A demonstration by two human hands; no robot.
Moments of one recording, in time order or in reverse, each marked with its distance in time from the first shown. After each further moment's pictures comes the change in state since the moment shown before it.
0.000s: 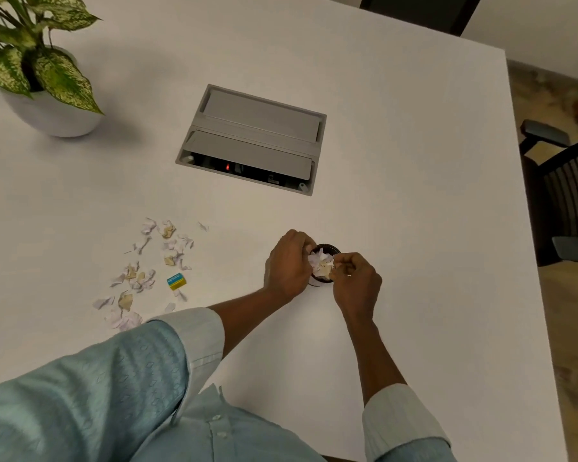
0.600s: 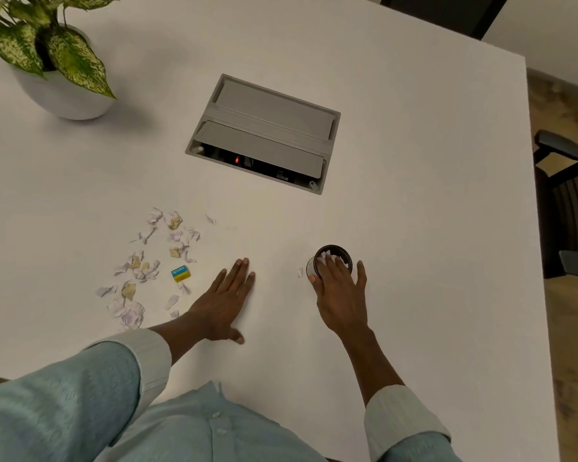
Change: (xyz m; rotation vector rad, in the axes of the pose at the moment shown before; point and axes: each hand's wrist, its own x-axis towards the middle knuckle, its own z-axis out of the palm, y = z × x) left_hand -0.062 -0.168 -0.063 0.788 -0.707 0.212; right_hand -0.012 0.030 0.028 -0.742 -0.303 -0.544
